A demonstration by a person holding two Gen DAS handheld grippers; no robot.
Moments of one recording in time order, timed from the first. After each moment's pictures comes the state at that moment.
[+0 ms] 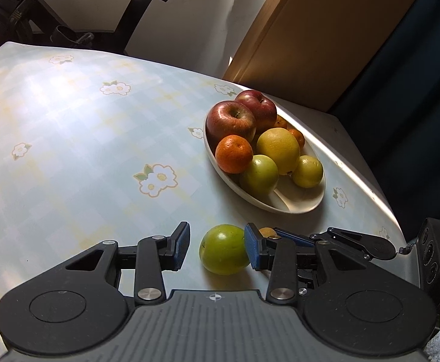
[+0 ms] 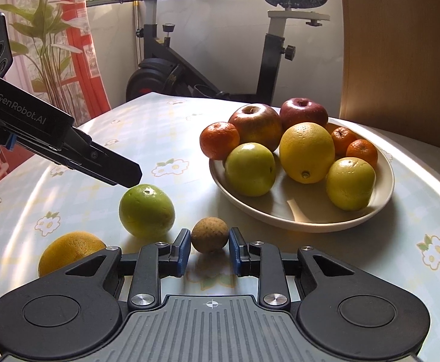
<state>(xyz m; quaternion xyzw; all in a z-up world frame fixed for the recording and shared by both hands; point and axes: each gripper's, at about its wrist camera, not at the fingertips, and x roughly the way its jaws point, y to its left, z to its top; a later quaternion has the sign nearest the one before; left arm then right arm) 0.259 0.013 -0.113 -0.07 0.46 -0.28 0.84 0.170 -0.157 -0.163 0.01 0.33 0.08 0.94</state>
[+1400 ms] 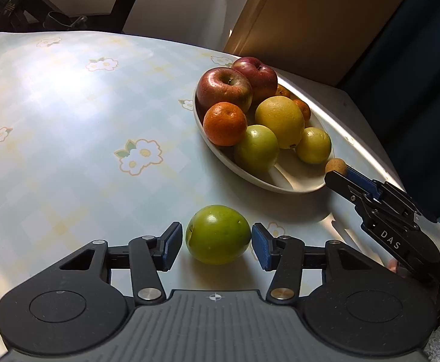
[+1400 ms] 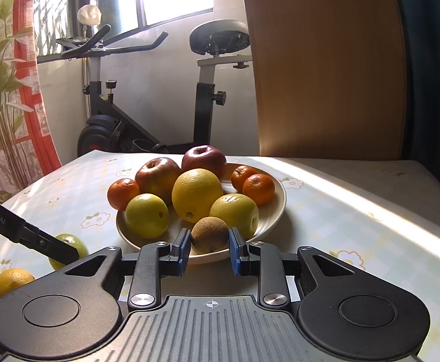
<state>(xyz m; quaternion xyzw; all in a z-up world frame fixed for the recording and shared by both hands) 0.260 -0.013 -0.135 -0.04 0.49 -0.27 0.83 0.149 -0.229 -0.155 0.04 0.24 -0.02 0.97</state>
